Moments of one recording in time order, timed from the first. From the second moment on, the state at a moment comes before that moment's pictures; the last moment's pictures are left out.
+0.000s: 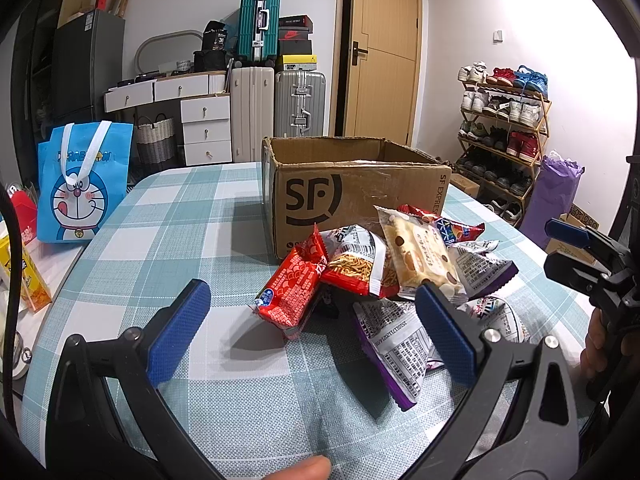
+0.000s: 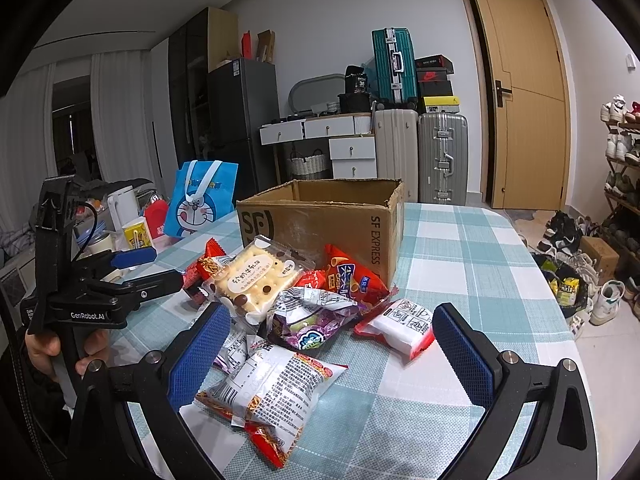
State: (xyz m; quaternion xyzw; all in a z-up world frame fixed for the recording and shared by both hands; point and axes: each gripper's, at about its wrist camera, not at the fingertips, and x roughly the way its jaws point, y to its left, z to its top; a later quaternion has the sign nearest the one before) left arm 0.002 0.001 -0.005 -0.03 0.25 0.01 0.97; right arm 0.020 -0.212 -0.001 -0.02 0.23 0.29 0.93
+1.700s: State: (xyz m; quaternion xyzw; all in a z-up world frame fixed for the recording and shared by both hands) left arm 0.014 -0.022 -0.014 0.00 0.30 -0.04 0.95; right arm 0.031 -0.199 -0.006 -0.04 0.31 0.27 0.91
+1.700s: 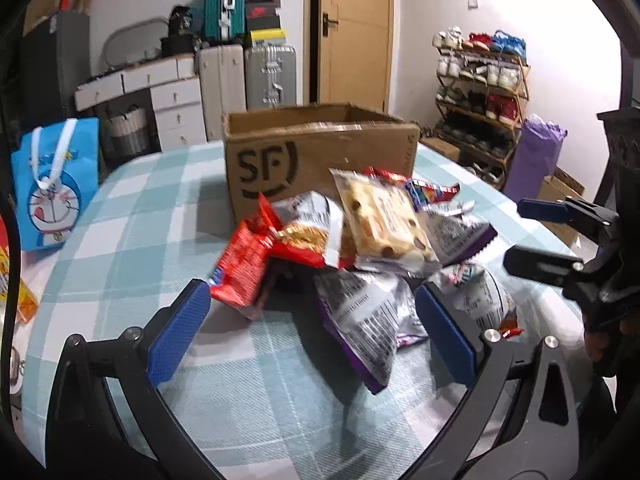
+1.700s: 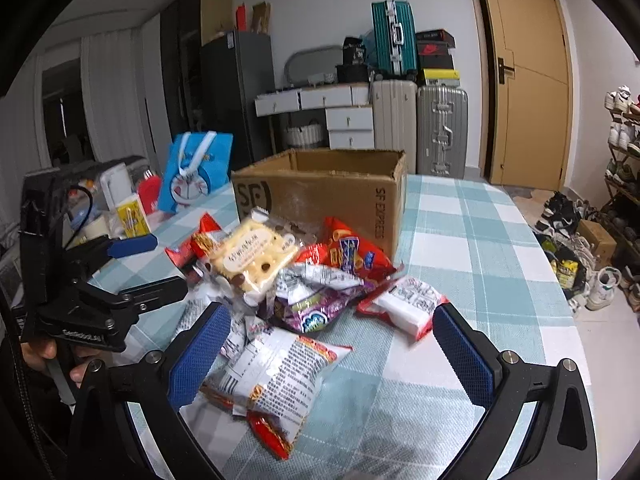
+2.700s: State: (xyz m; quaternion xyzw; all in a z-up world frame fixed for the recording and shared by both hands) left arm 0.067 -0.037 -0.056 -0.06 0.41 -0.13 0.90; right arm 0.057 -0.178 -0.058 0.04 0.46 0.34 0.82
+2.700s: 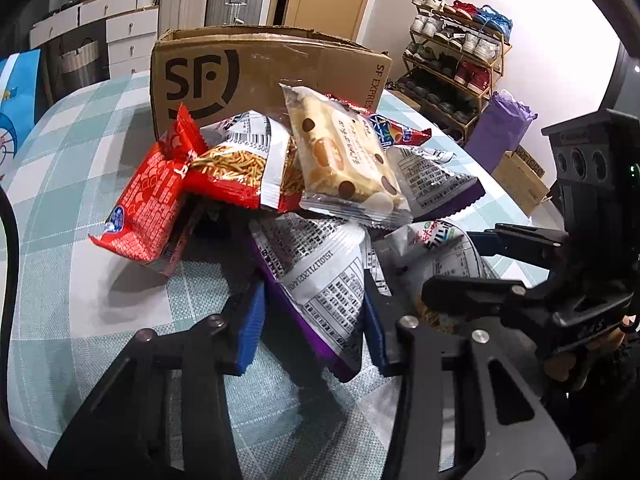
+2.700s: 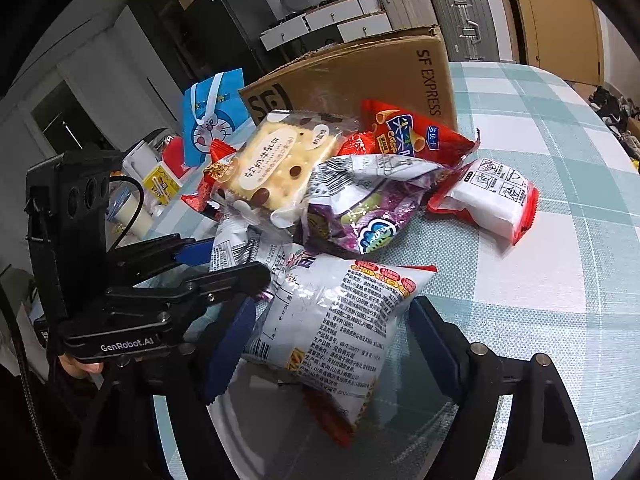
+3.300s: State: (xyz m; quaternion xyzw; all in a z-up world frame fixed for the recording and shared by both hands) left arm 0.035 -0.015 -0.040 -0.08 0.36 -0.13 0.92; right arm 0.052 -0.211 -0.041 0.07 0.40 0.31 0.86
